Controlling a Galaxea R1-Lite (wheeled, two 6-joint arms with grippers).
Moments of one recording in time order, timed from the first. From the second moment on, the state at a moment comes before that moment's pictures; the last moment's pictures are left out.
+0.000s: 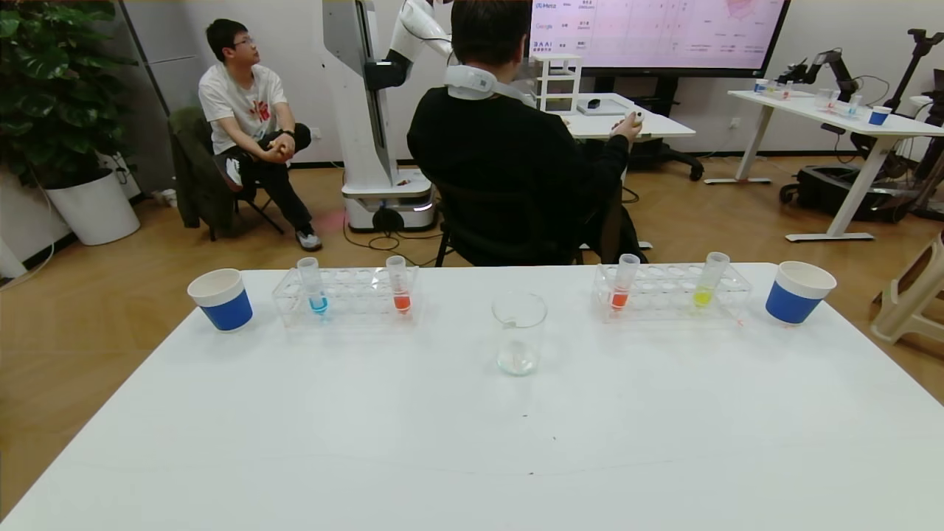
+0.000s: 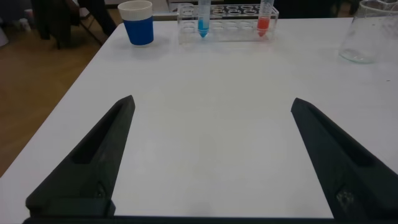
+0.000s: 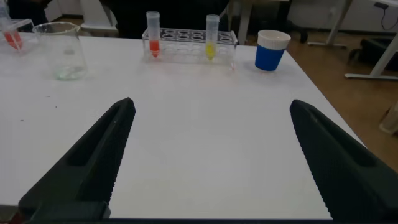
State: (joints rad) left arm 0.00 0.00 0.00 0.00 -0.01 0.01; right arm 0.01 0.04 -0.10 -0.01 0.01 -0.02
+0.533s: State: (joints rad) left arm 0.00 0.00 0.00 0.00 -0.01 0.01; right arm 0.03 0.63 -0.30 -0.46 0.01 -0.02
